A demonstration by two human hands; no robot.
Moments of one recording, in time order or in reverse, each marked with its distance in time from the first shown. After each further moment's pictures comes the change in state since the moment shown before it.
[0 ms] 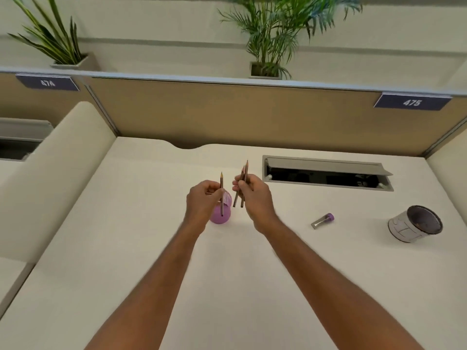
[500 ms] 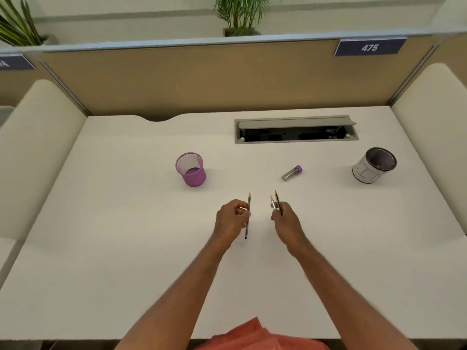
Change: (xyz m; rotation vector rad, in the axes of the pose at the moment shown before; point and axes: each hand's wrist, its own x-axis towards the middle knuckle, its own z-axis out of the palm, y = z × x) left_hand -0.155 -0.071 0.116 0.103 -0.310 -0.162; right_hand -0.146 0.113 -0.158 -0.375 0.164 0.337
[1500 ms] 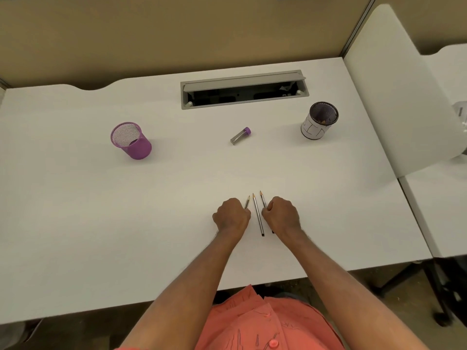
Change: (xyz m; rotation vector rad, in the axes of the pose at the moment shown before) left_hand -0.047 -0.020 0.173 0.849 -0.038 -0.172; right_hand -0.021 0.108 -0.105 -0.600 0.025 0.074
